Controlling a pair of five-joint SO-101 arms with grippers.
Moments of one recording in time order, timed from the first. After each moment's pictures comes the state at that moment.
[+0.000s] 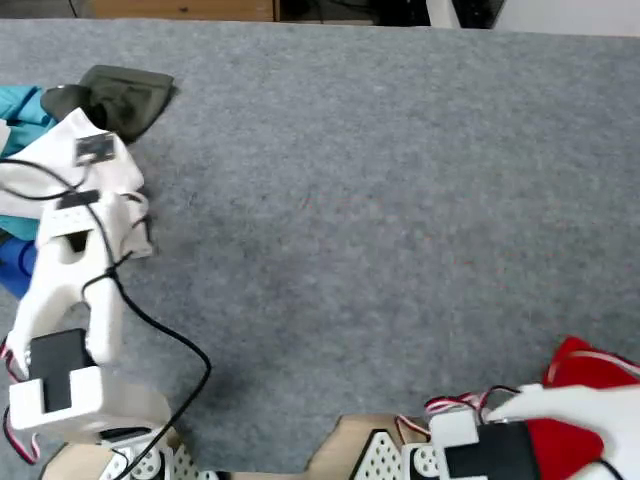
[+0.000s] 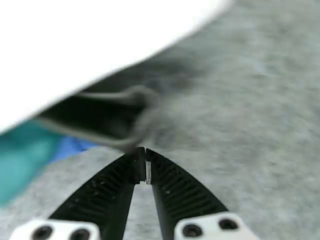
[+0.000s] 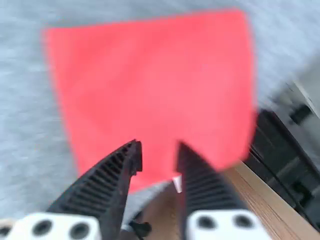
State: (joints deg) left arm -18.8 -0.8 31.9 51.9 -8.7; right arm 76.5 -23.3 23.1 85.2 30.9
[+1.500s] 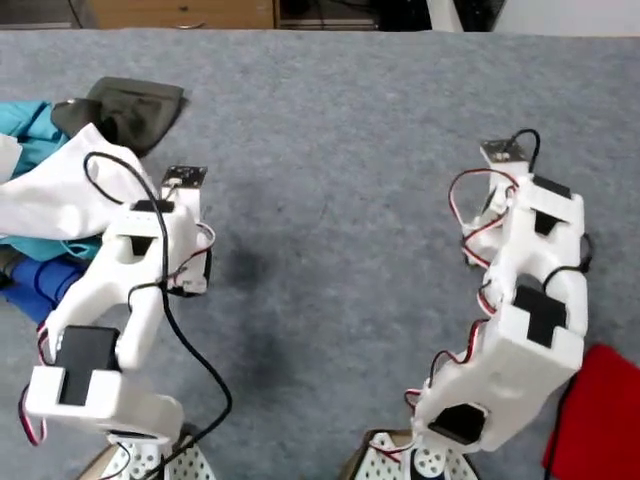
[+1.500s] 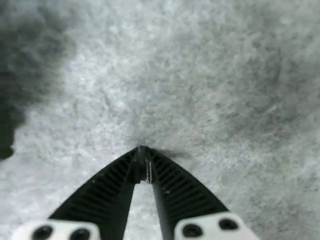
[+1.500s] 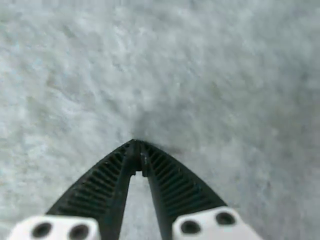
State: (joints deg) left arm -1.8 -1.1 38.2 60.4 -9.5; right arm 21.5 17.4 14.7 63.4 20.4
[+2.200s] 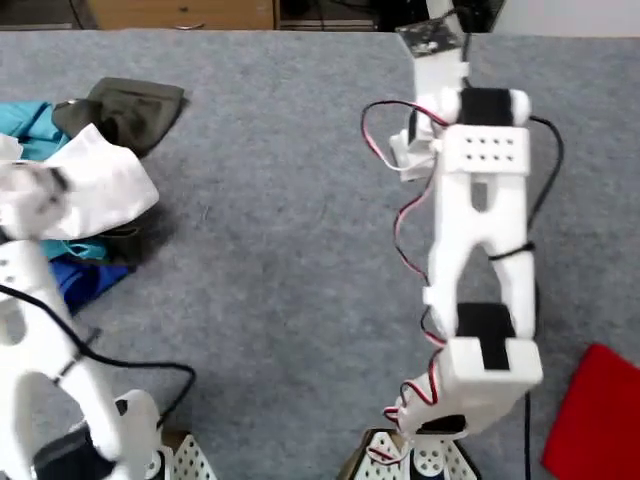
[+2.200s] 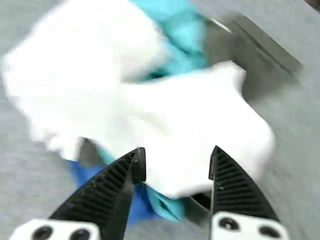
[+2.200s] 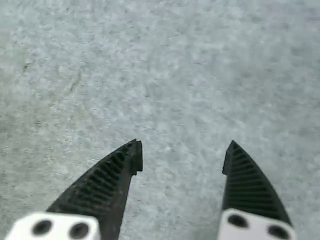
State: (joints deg) left arm -36.0 -28.0 20.1 61.5 -1.6; right arm -3.7 11.5 -20.8 91.0 7.0
